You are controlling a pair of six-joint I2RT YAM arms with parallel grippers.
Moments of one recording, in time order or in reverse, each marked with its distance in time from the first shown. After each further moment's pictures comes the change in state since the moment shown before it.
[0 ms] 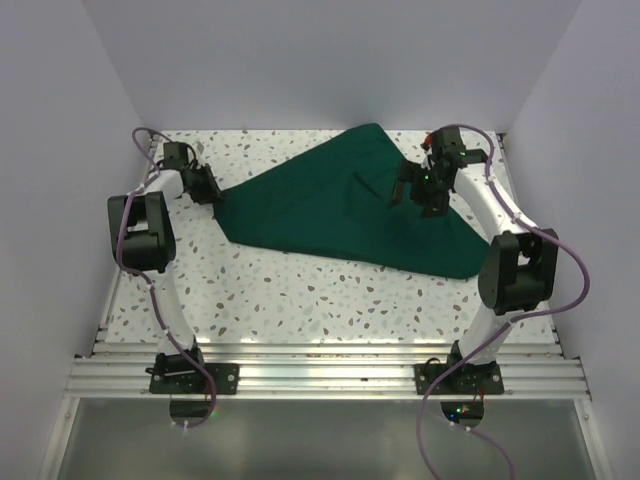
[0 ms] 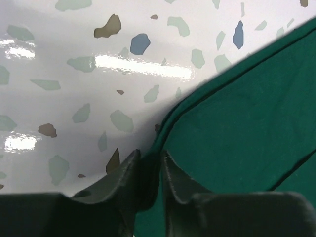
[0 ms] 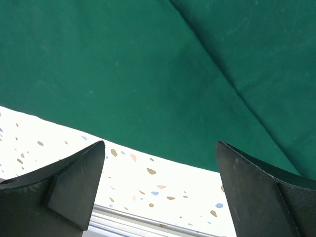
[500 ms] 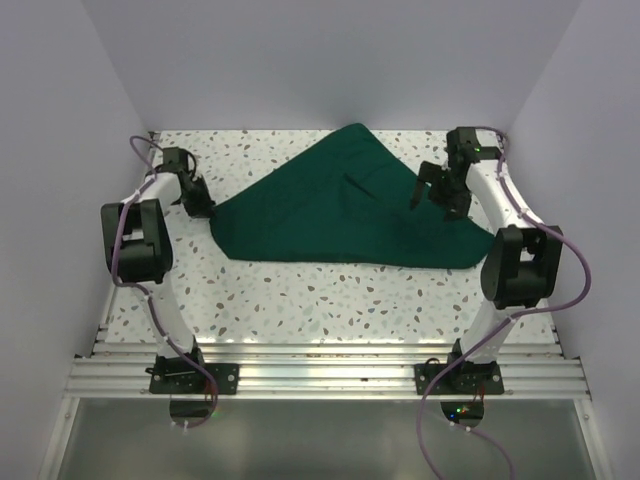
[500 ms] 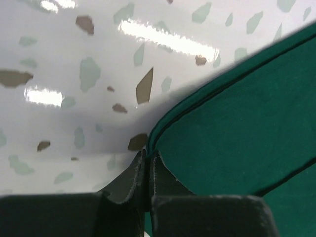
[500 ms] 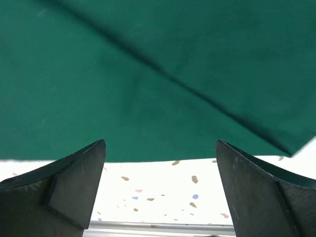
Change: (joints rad) left arm -0.006 -0.112 -0.090 -0.173 -0.135 -0.042; right arm -0.069 0.033 0.025 -0.079 0.134 0.014
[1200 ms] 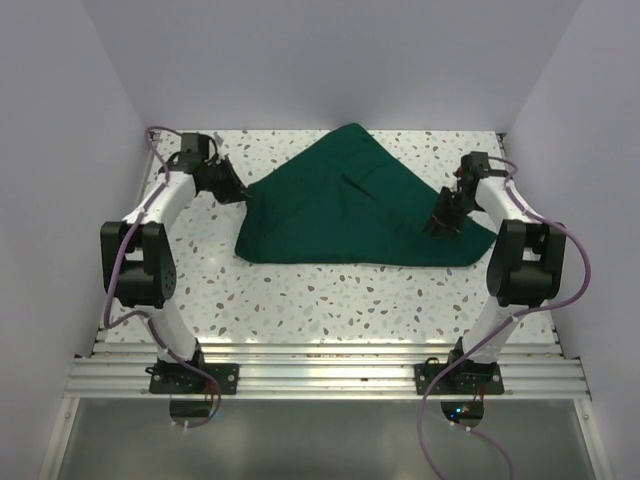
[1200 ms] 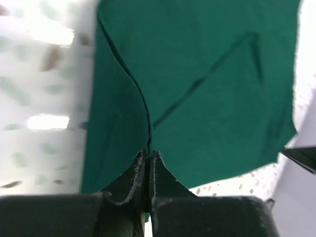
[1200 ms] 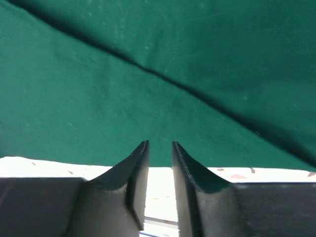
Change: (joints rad) left arm -0.146 -0.220 -0.045 0.000 0.199 -0.238; right arm -0.140 0.016 -0.218 0.129 -0.180 0.024
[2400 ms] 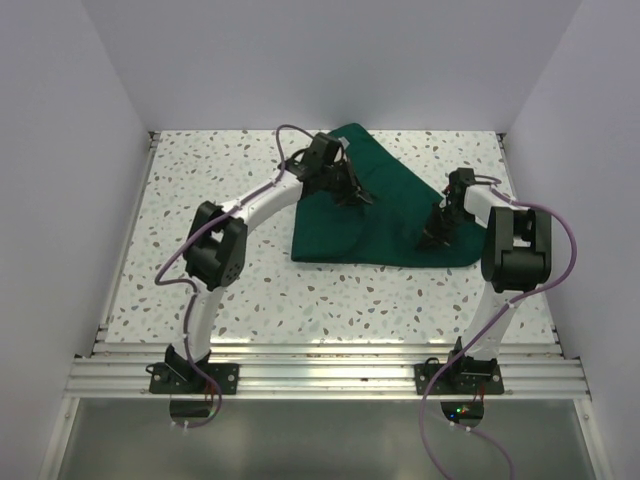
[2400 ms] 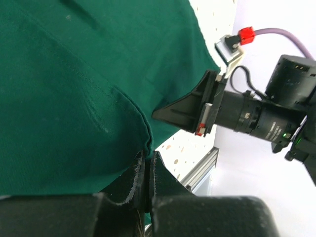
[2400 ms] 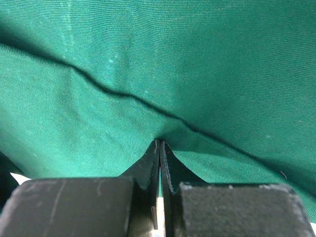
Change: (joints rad) left arm -0.585 0.352 0.434 0.135 0.041 -0.415; right arm 0.021 0.127 -0.082 0.098 -0.043 0.029
